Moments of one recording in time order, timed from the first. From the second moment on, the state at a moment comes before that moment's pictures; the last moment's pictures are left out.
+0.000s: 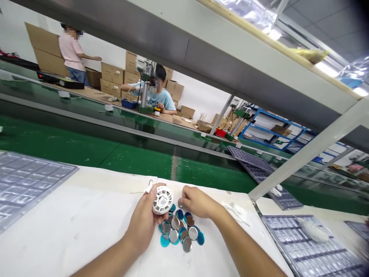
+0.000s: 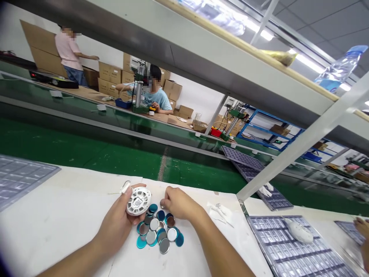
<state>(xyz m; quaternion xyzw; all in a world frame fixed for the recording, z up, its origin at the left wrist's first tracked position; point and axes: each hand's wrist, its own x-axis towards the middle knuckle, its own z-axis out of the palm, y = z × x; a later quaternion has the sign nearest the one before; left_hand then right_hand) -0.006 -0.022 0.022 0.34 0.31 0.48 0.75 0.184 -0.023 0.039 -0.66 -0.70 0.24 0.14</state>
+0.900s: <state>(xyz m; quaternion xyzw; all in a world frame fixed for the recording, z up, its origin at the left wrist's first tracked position) 0.003 -0.051 0.029 0.45 0.35 0.40 0.72 0.142 -0.089 0.039 -0.53 -0.73 -0.18 0.40</state>
